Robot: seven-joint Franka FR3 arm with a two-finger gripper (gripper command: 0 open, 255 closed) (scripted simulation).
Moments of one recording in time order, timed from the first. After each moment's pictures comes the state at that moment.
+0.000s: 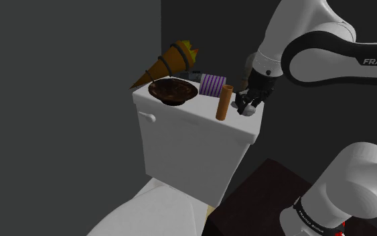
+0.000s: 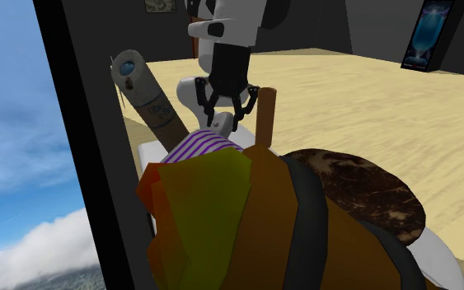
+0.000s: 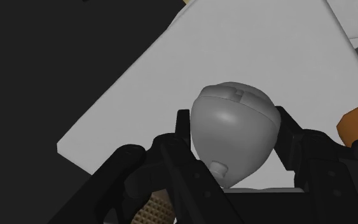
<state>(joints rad) -0.01 -0.84 0.17 -2.60 -0.04 1.92 0.41</state>
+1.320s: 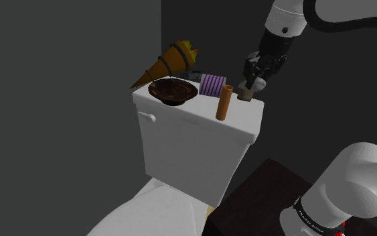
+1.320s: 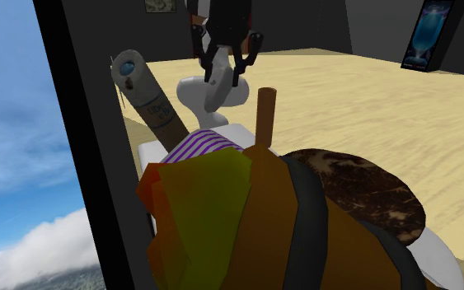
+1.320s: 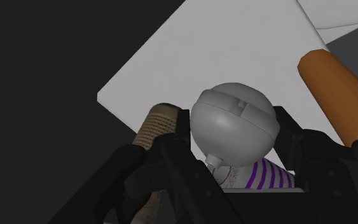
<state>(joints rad) -0.02 -0.80 0.15 -2.32 -0.05 1.69 0.38</state>
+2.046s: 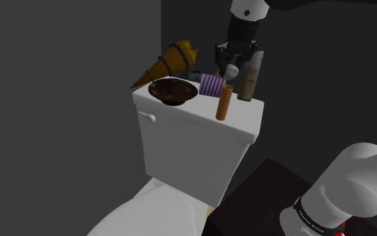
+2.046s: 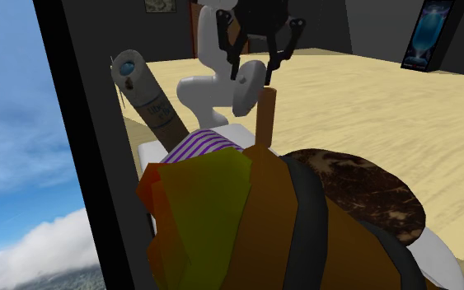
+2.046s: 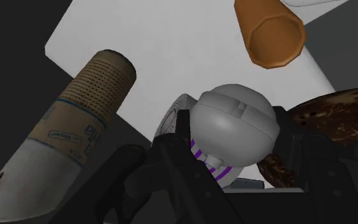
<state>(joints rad) -0.04 -0.53 0.25 -2.06 -0.06 1.69 0.47</state>
